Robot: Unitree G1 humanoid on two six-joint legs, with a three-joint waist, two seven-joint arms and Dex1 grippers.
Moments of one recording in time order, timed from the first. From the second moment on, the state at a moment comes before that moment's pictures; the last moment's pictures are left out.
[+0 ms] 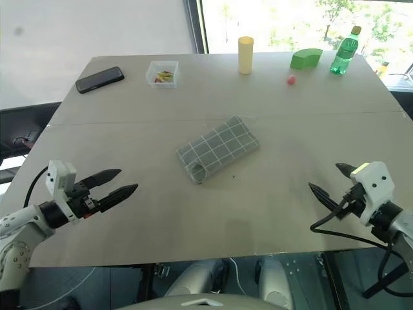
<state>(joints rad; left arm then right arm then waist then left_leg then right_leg) 0.18 0.74 0.46 -0.22 -0.66 0.47 -0.94 0.30 -0.70 -0.45 -0.55 0.48 0.44 0.69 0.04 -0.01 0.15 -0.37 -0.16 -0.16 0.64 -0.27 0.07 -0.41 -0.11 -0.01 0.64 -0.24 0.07</state>
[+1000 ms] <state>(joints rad) -0.16 0.79 0.15 -0.23 -0.76 0.77 -0.62 0.34 -0.71 -0.38 -0.87 0.61 0.56 0.66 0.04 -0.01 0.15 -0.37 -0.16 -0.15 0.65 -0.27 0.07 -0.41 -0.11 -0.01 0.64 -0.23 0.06</state>
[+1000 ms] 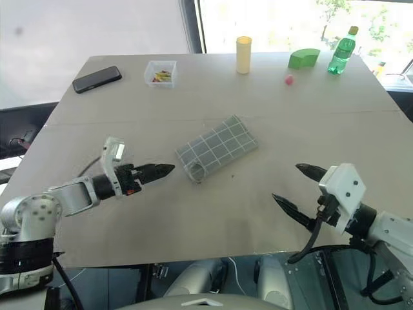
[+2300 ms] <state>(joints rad) -0.59 0.76 -0.37 0.65 0.53 -1.07 -0.29 0.48 -0.61 -0.30 -0.98 0.48 0.49 0.54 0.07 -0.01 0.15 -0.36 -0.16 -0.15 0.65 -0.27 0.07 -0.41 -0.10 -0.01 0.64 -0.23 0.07</state>
